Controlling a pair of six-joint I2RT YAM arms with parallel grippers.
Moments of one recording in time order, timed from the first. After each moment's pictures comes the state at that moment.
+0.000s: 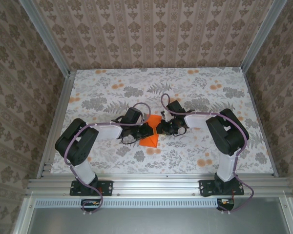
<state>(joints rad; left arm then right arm) -0.69 1.72 0.80 0.02 0.49 -0.86 0.49 1.88 1.00 -0.23 -0.52 0.55</state>
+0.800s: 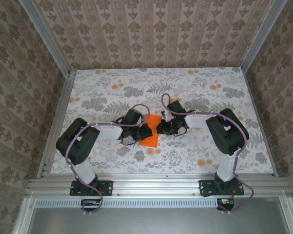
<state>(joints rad) -0.69 1.74 0.78 0.03 0.44 -0.91 0.49 1.88 0.99 -0.21 -0.54 0.55</state>
